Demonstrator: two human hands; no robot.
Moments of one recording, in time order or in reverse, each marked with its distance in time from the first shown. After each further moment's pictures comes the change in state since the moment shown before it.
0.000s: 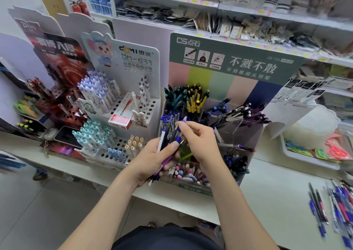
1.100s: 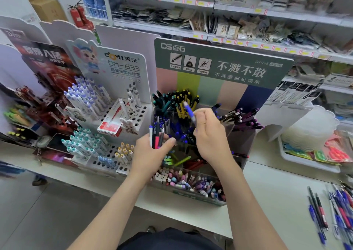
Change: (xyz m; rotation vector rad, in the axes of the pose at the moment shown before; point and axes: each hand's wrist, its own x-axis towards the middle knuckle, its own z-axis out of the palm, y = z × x) left_hand 0.041 0.002 0.024 0.352 0.558 0.100; right_hand 0.026 -0.014 -0.053 -0.453 0.102 -0.240
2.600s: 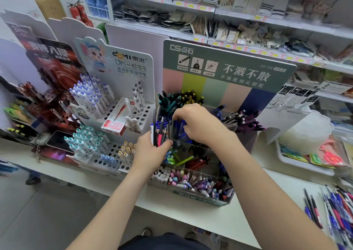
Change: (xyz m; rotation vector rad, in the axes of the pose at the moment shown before) left_hand 0.003 0.002 -0.009 0.009 0.063 -0.002; right_hand 0.056 -0.034 0.012 -0.826 -0.475 -0.387
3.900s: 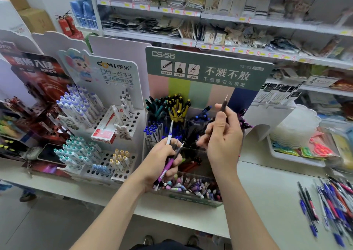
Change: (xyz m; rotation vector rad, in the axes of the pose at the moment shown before) left_hand -0.021 0.037 0.020 -0.443 -0.635 -0.245; right_hand -0.086 -0.007 0.025 1.224 1.000 0.490
